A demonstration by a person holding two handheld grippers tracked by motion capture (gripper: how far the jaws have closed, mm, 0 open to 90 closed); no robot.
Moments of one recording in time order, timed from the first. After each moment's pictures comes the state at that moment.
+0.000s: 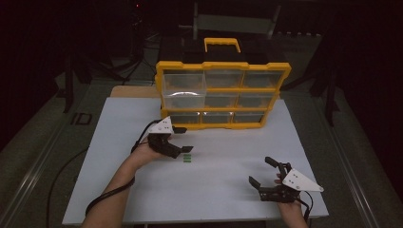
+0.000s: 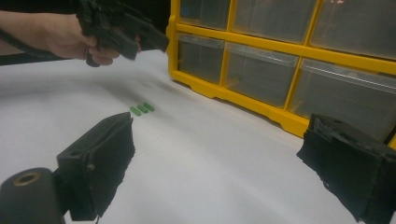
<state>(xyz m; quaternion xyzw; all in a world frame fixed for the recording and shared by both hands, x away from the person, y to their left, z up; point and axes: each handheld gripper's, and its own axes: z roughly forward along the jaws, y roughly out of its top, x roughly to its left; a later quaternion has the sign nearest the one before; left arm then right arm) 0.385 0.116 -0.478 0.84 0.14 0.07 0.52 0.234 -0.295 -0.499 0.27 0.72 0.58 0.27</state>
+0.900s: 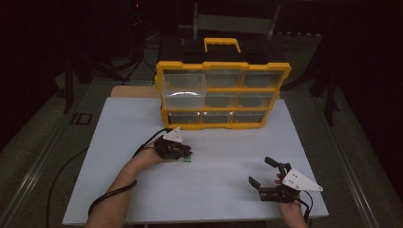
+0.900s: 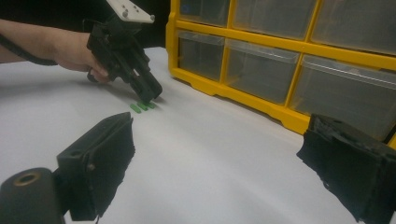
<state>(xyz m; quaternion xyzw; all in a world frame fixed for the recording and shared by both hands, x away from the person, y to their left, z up) 0.392 0.099 -0.519 0.91 0.14 0.04 0.40 0.235 -0.296 -0.500 0.27 0.72 0.58 0.27</state>
